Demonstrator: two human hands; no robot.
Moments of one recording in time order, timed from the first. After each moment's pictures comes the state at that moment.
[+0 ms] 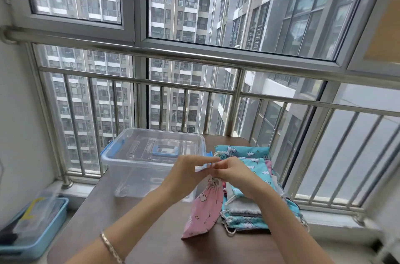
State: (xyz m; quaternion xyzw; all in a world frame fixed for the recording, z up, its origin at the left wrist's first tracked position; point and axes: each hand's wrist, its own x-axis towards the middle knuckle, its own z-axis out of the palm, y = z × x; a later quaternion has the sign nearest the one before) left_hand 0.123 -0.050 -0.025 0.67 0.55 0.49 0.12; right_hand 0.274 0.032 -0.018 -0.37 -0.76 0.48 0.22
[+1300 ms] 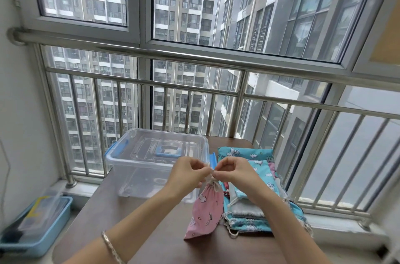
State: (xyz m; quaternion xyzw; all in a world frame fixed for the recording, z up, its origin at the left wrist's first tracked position) left_hand 0.132 -0.057 -0.016 0.46 0.64 0.53 0.31; right_hand 0.280 0.019 -0.012 -0.36 -0.73 0.50 0.30
